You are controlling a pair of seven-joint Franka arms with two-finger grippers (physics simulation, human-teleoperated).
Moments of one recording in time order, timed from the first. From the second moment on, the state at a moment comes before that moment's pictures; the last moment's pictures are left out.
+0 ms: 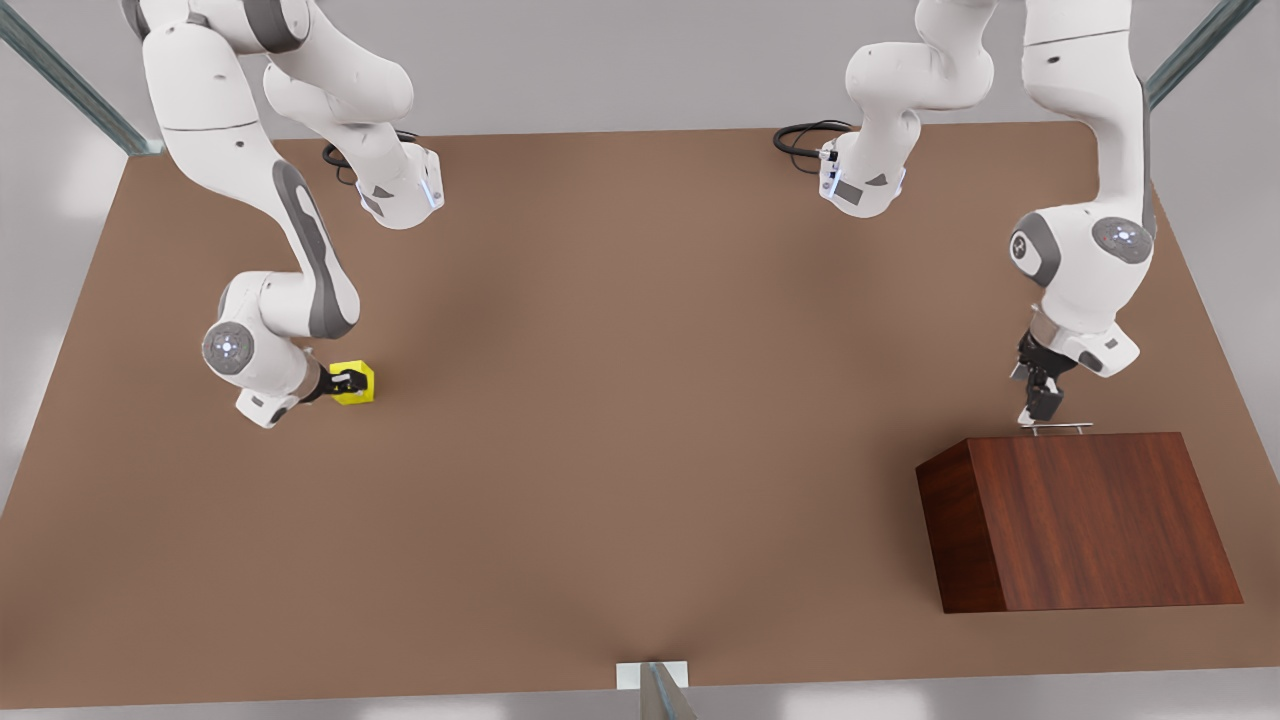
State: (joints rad) left arm -0.07 0.05 0.25 -2.29 0.00 2.66 -1.16; right arm -0.06 0.24 0.00 -2.27 -0.04 2.36 -0.20
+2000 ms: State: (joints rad) left arm 0.05 -0.05 0.34 -2.53 -0.13 2.65 -1.14; right arm 0.75 0.91 0.16 -1.28 0.04 2.40 1.58
